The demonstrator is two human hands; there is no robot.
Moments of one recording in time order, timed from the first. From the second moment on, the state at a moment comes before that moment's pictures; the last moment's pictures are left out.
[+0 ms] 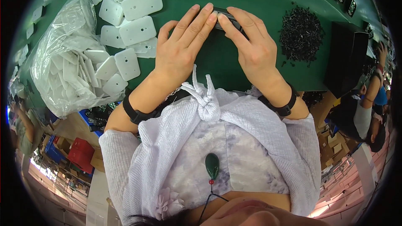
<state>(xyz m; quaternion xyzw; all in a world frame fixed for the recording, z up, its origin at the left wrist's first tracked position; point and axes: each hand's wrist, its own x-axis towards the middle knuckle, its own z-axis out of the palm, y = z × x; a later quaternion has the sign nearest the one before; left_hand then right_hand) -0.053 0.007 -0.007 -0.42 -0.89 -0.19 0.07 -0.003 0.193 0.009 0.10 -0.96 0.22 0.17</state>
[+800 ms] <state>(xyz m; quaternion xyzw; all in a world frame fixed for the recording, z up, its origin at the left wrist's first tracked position) -0.051 0.030 0.007 -0.11 -0.68 -0.67 -0.27 -0.009 0.192 0.021 -0.05 -0.67 0.74 0.02</state>
